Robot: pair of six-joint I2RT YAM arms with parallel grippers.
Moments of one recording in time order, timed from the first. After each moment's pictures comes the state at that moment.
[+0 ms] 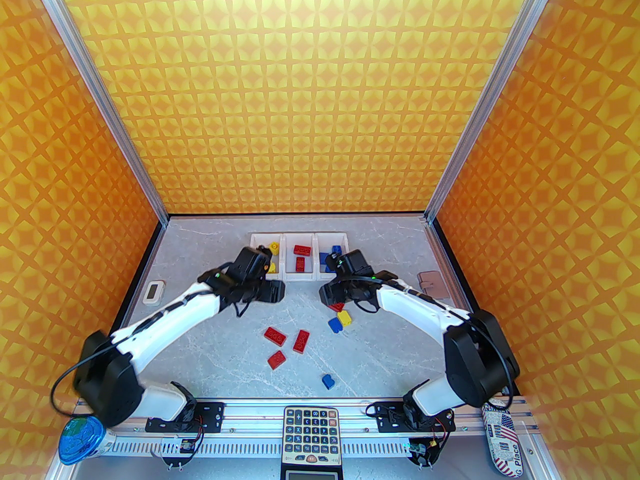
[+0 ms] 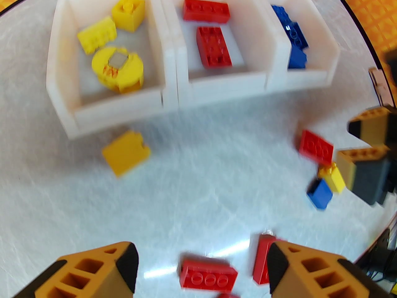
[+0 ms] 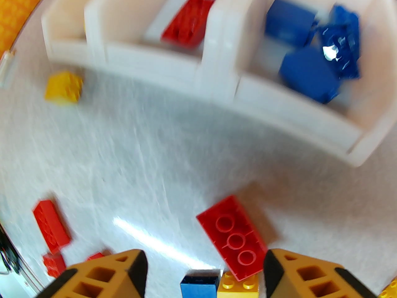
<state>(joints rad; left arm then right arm) -0.63 1.37 1.05 -0.62 0.01 -0.43 0.48 1.56 0.98 -0.47 -0.13 0.14</state>
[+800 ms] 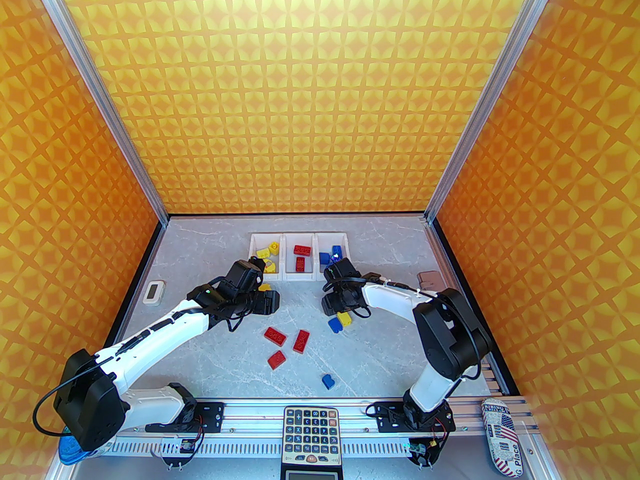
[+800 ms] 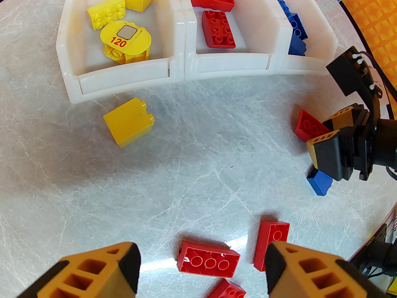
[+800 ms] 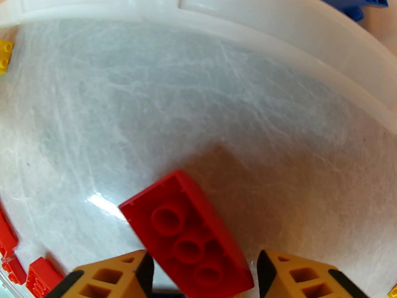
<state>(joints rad) -0.63 1.30 0.97 -0.59 0.01 -0.47 0.48 1.73 1.00 -0.48 -0.04 0.14</state>
